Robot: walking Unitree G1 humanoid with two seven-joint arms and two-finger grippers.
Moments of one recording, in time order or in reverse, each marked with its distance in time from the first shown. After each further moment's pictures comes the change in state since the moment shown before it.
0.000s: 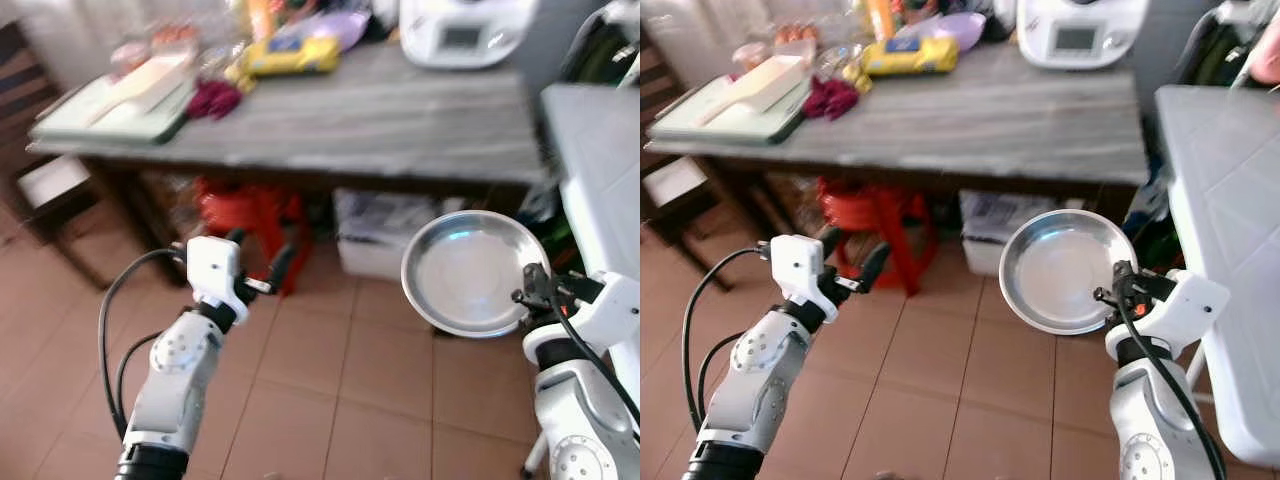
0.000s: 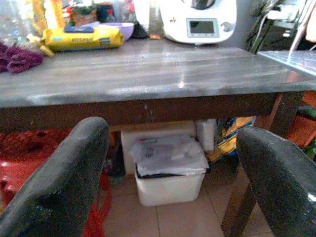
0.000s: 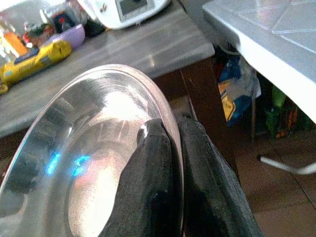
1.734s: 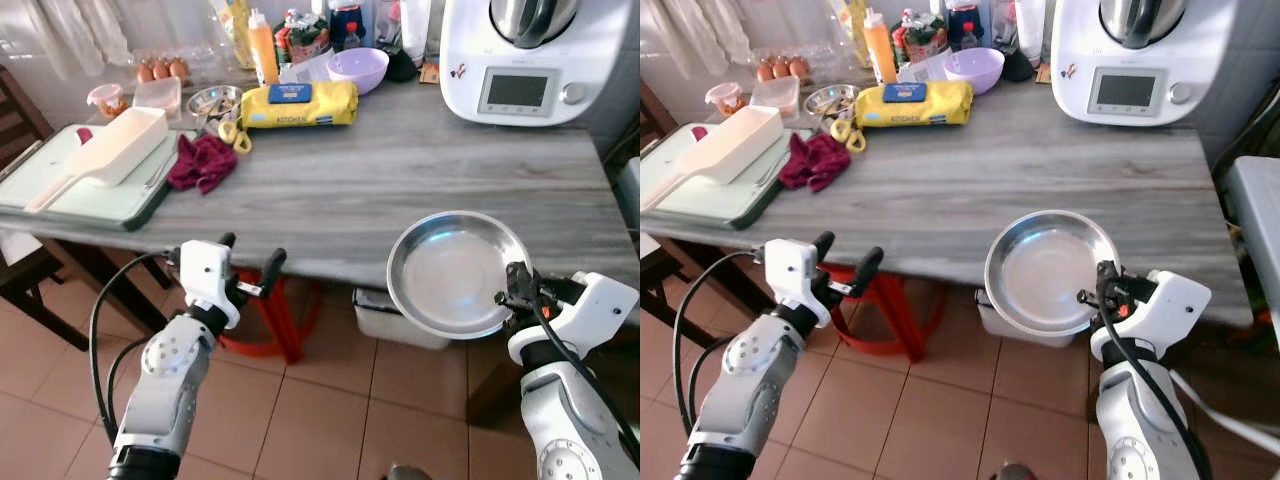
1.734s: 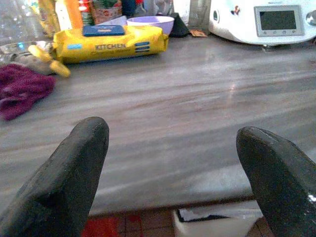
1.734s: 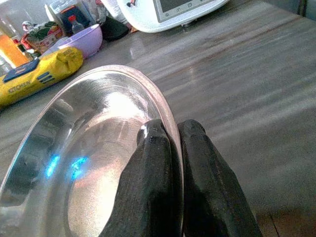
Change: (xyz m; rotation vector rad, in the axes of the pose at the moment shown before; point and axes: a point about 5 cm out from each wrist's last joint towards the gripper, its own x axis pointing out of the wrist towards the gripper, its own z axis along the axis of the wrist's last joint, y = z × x) left arm -0.002 0.002 -0.006 0.011 0.031 -0.008; right arm 0.000 0.008 -0.003 -0.027 -0.003 0.033
